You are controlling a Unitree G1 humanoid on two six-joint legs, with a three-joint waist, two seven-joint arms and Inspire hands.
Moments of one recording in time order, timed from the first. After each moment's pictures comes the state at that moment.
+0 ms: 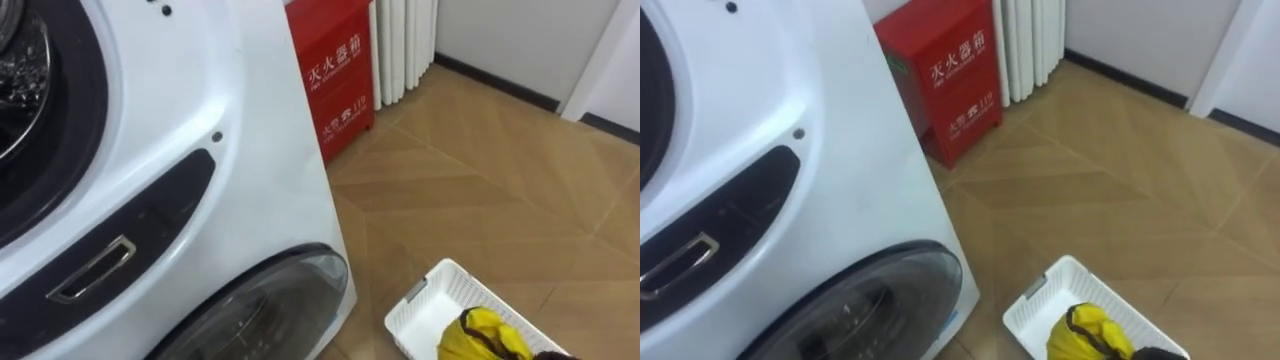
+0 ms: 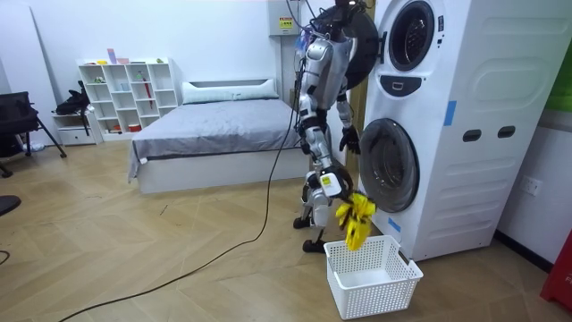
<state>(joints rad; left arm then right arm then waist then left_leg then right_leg) -0.01 0.20 -0.16 1.16 0.03 -0.05 0.06 -0.02 -0.32 -0.21 0.90 0.24 -0.10 0.07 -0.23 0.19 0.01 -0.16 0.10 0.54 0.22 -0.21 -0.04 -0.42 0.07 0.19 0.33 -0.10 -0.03</state>
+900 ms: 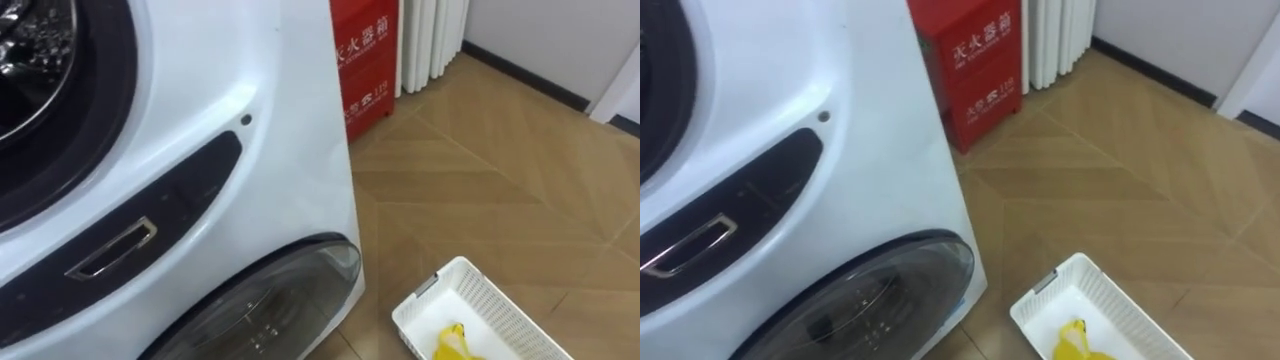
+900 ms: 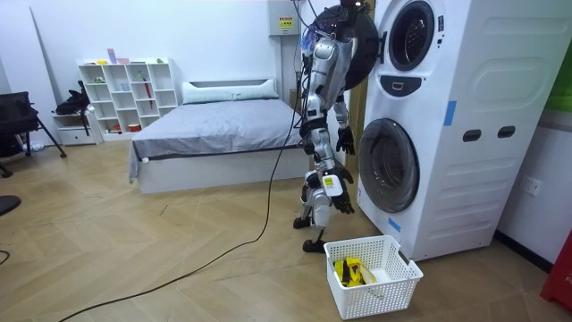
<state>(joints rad) -0.02 0.19 -0.18 1.19 -0.01 -0.05 0.06 -0.05 -0.31 -0.15 1.05 0.35 -0.11 0.07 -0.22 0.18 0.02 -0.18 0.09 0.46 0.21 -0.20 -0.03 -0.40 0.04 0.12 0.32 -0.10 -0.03</state>
